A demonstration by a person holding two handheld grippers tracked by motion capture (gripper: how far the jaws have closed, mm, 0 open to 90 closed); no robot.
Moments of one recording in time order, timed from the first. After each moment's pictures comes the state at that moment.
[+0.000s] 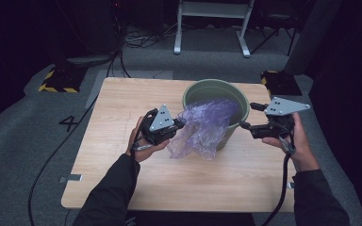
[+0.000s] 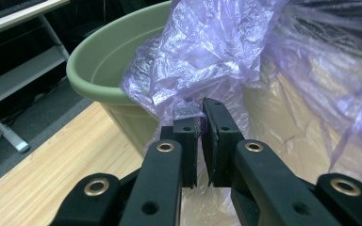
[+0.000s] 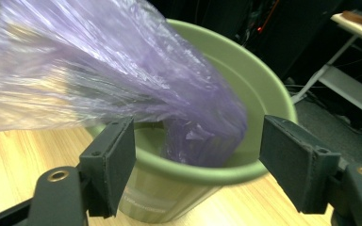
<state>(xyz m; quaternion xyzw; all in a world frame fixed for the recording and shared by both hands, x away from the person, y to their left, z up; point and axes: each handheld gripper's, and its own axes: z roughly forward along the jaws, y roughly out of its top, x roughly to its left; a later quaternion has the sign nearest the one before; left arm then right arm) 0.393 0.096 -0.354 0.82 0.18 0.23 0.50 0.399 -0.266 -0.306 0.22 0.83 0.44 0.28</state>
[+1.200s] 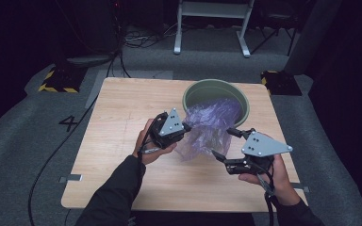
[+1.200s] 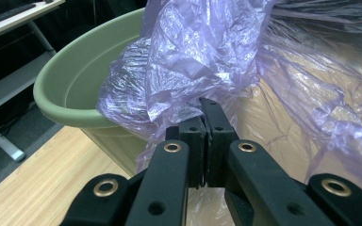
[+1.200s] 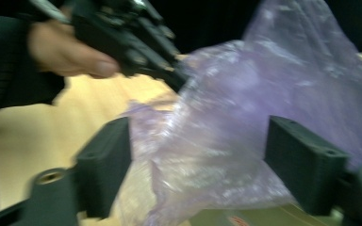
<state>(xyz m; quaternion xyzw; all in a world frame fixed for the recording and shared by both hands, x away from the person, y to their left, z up) 0.385 0.074 -0.354 0.82 0.16 0.24 0.49 0.308 -0.190 -0.316 0.18 0.81 0.48 0.28</state>
